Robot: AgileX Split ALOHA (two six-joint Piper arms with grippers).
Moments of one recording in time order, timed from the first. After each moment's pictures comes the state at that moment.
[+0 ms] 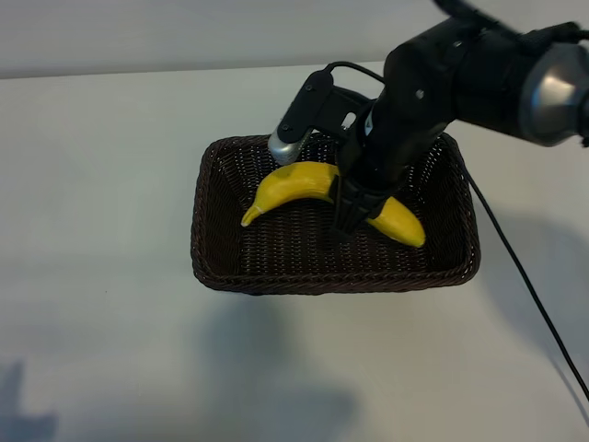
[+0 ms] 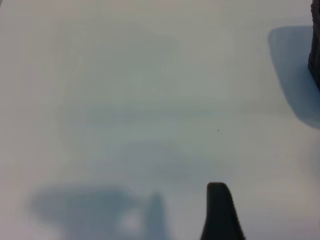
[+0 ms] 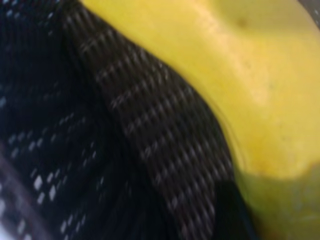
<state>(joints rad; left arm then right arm) 0.04 -0.01 -0.50 -0.05 1.05 0.04 0.66 1.89 -1.36 0.07 0.75 -0.49</state>
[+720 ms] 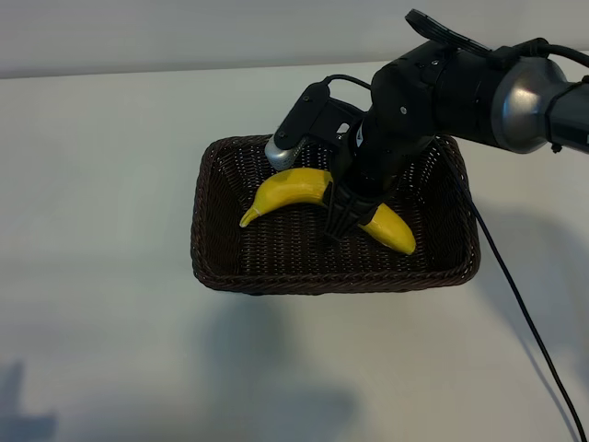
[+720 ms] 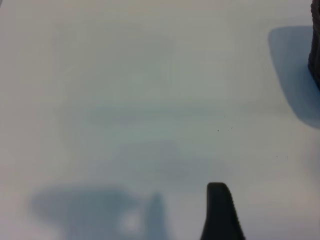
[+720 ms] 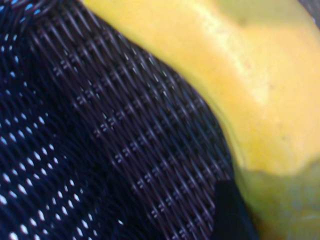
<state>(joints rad) 0.04 -0.01 -0.50 -0.05 1.05 0.04 0.66 1.94 -1.36 0.07 0.71 -0.44</state>
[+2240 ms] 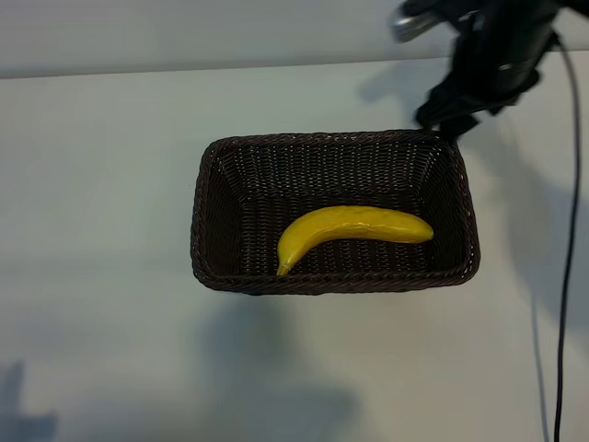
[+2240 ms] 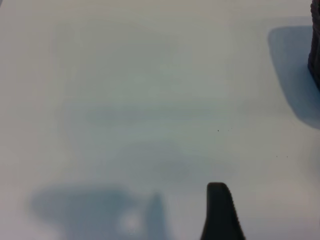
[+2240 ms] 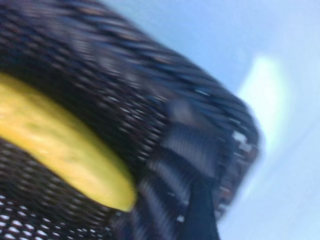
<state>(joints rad) 0.04 -0.01 -0.50 -0.05 1.05 0.04 0.34 1.93 -1.61 -0.03 1.11 -0.18</state>
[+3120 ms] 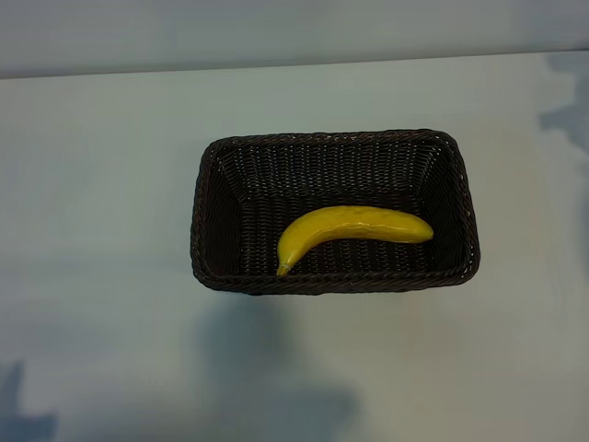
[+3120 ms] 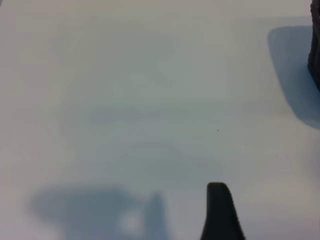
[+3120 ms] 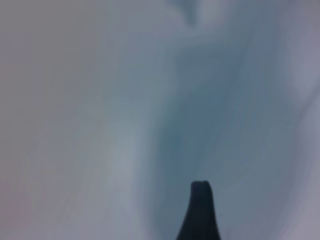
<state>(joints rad) 0.04 -0.01 -0.50 -0.05 1.05 0.04 -0.15 1.92 -1.61 -0.01 1.22 -0.11</state>
